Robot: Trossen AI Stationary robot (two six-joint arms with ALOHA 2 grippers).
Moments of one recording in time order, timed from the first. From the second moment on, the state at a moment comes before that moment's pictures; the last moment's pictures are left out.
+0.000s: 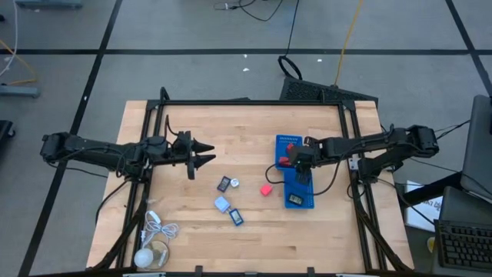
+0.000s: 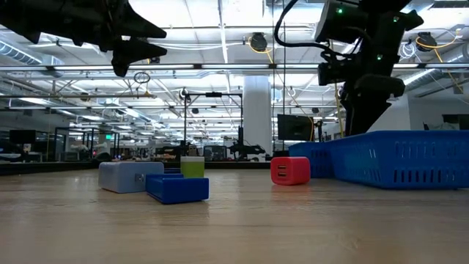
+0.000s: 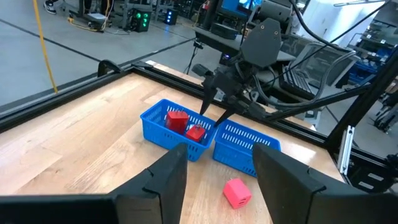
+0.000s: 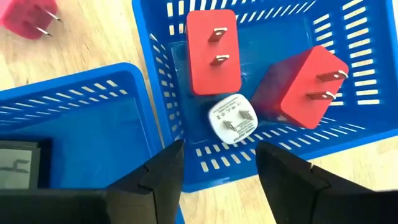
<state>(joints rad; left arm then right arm) -0.01 0.83 0.40 0.31 -0.16 -0.34 -0.03 1.34 0.81 -0.72 0.18 0.22</state>
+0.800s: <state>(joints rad) -0.01 0.83 0.40 0.31 -0.16 -0.34 -0.03 1.06 0.82 -0.25 0.13 0.12</state>
